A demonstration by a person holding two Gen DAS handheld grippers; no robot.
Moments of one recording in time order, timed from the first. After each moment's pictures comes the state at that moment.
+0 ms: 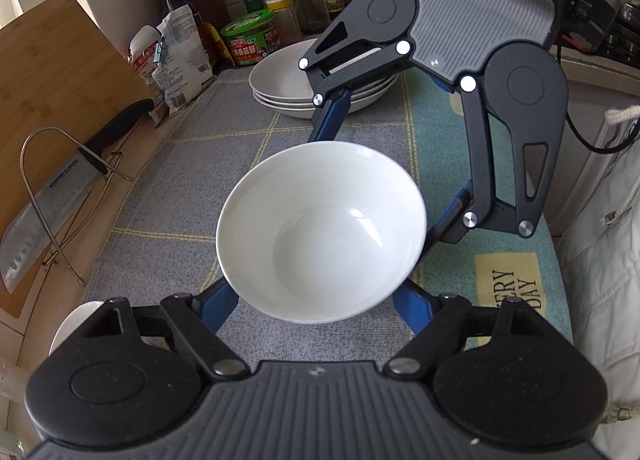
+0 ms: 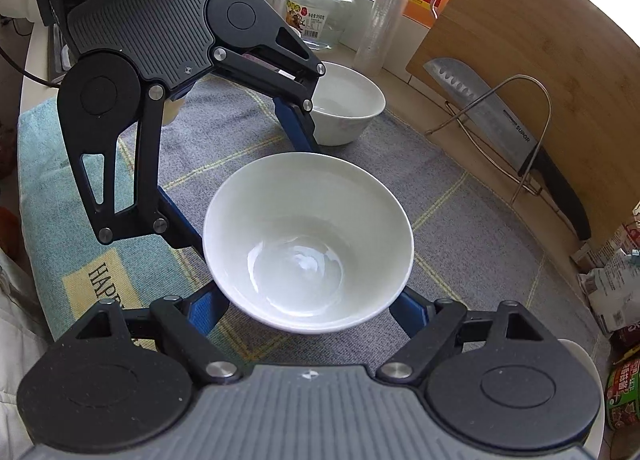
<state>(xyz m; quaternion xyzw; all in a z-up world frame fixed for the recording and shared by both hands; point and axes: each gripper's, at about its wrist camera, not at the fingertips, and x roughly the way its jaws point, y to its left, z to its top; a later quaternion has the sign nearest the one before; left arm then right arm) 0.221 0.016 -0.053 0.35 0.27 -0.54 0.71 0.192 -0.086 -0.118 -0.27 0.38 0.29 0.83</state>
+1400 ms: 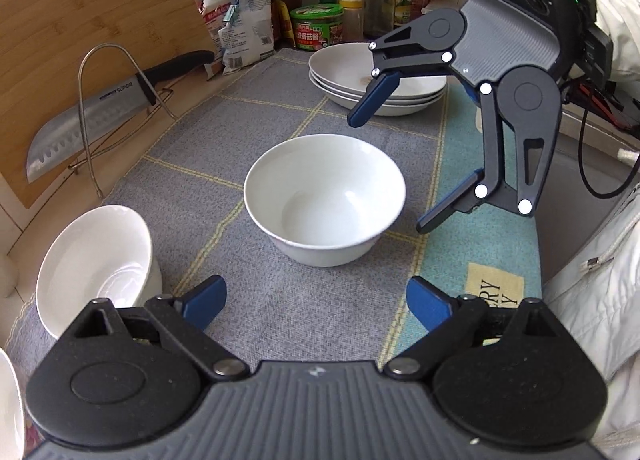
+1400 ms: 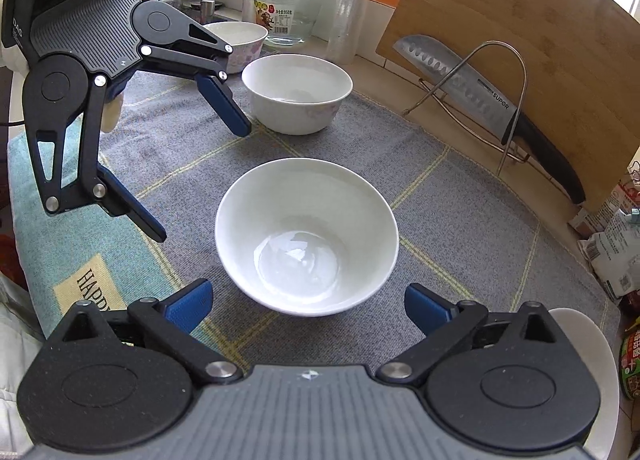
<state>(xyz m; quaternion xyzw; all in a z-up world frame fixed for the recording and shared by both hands) 0.218 0.056 -0.045 0.25 0.33 -0.49 0.77 0.192 -0.112 -0.116 -0.23 0.40 0.28 0.85</state>
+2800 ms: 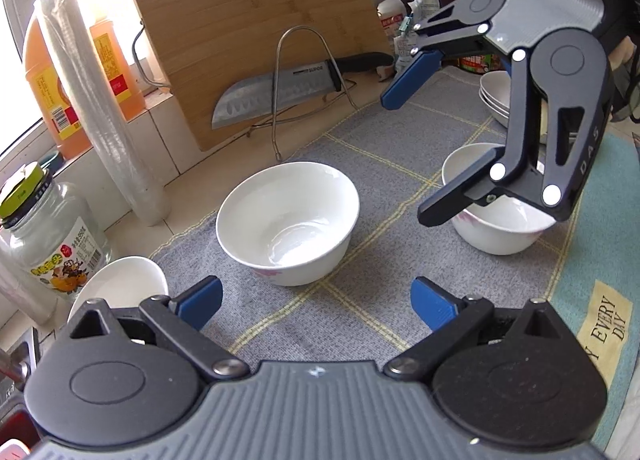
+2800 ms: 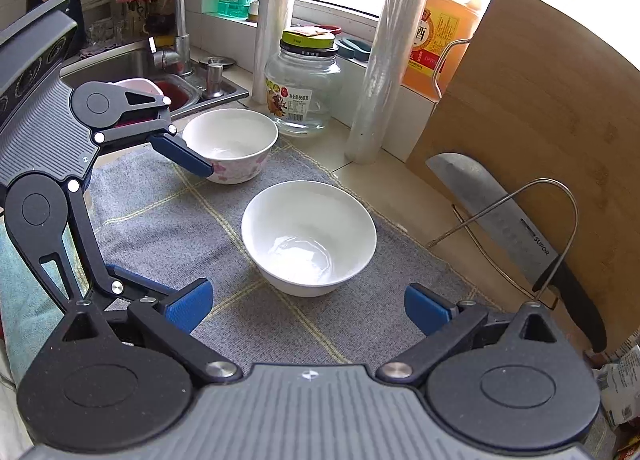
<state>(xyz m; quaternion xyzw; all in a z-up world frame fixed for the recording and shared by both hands) 0.248 0.124 -0.045 0.22 0.32 -0.31 0.87 0.280 -0.027 -0.083 -0.23 0.35 0.33 0.85</state>
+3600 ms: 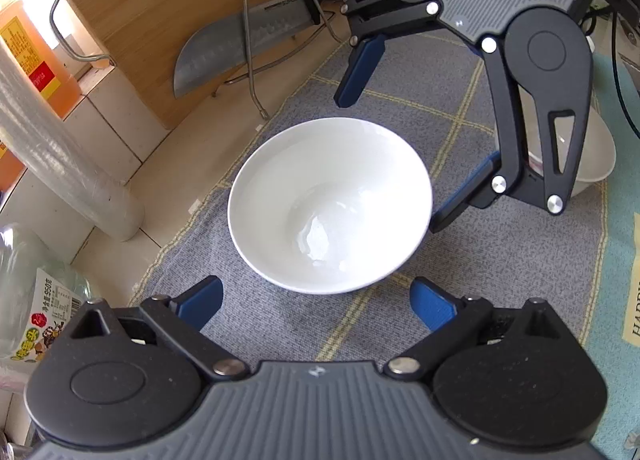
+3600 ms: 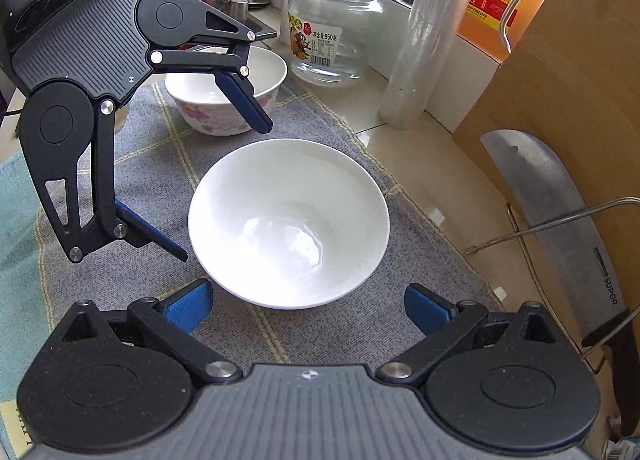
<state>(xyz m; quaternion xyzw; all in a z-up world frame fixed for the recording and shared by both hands) 0.328 0.117 -0.064 0.31 0.39 -0.37 0.79 0.346 -0.010 -0.121 -0.29 0.40 0.39 0.78</state>
